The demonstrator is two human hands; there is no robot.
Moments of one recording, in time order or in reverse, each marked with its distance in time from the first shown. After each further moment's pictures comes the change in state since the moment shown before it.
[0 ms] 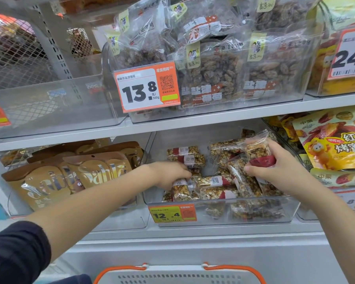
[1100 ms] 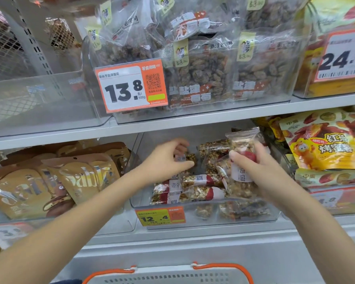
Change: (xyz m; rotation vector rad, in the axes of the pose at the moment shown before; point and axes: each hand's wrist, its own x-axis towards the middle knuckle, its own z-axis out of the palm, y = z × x) left_hand -0.017 0.035 -0.029 -0.851 0.622 -0.194; right_hand -0.003 -0.008 0.016 0.323 -0.008 0.171
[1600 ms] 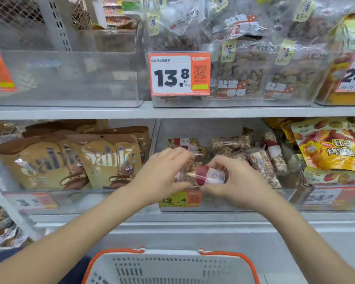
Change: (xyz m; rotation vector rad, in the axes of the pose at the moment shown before) left_hand -0.091 -0.022 -0.014 0.463 0.114 0.312; right_hand -0.027 -0.014 0.079 -0.910 -0.119 -0.289
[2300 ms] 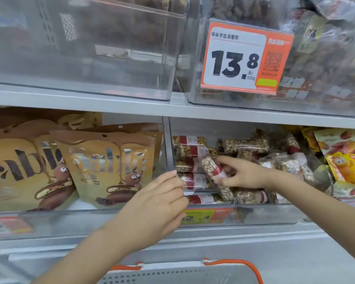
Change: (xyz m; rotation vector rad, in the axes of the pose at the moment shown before) left_hand -0.046 -0.063 0.038 0.113 0.084 0.305; right_hand 0.100 0.061 0.040 0.034 -0.497 0.146
